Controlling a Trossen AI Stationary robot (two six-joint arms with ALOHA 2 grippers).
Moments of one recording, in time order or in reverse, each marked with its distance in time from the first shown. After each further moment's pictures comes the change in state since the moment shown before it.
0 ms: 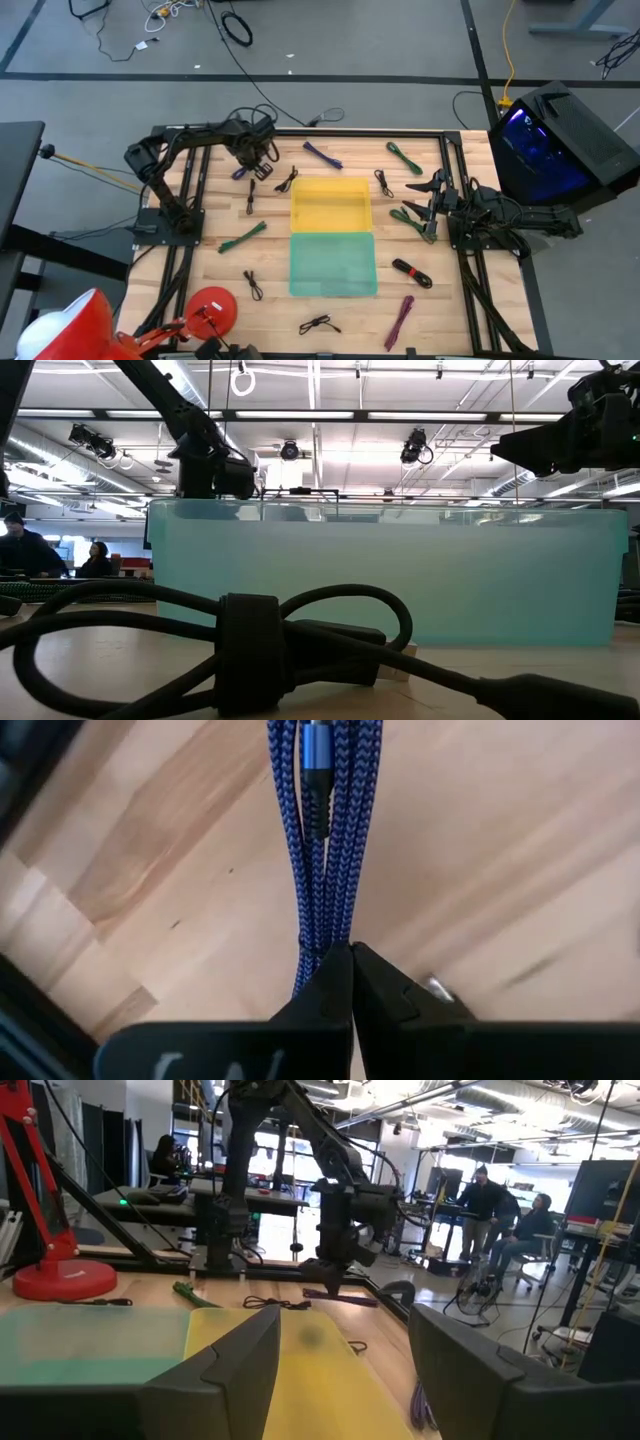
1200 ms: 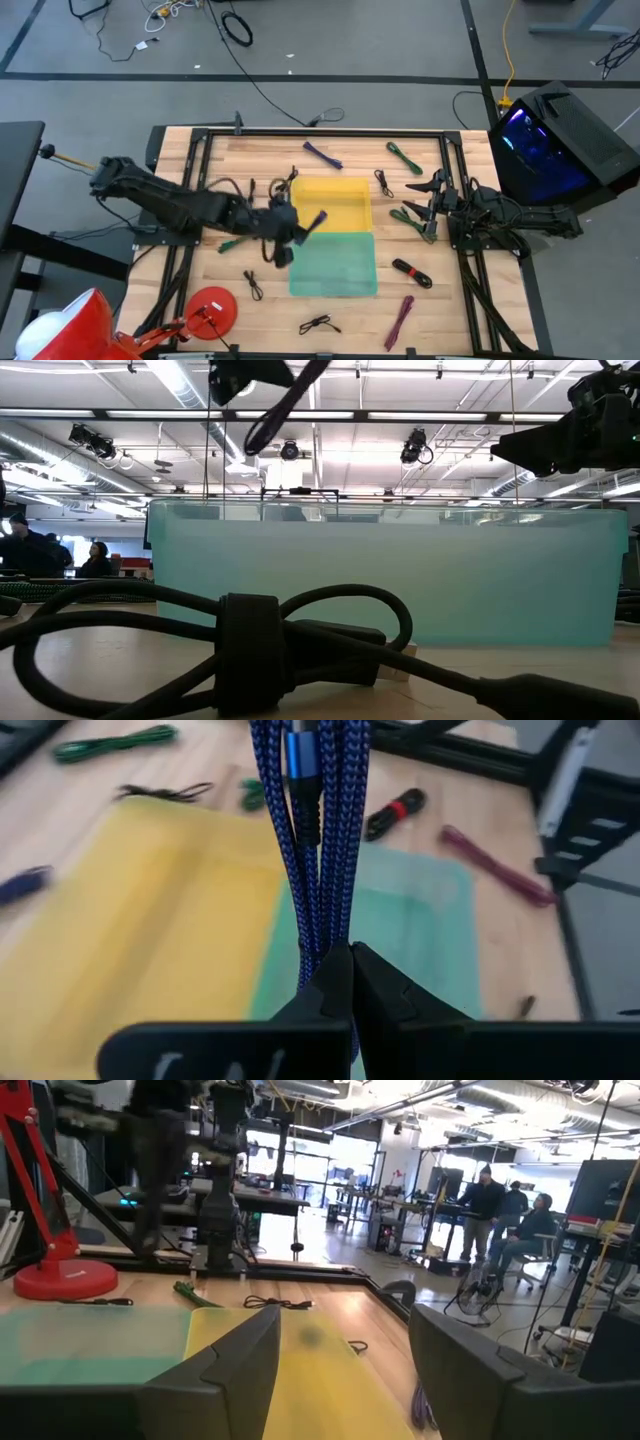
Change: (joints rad) left arm -1.015 -0.304 0.086 0.440 -0.106 -0.332; right arm 0.000 0.000 0.000 0.000 0.001 0.000
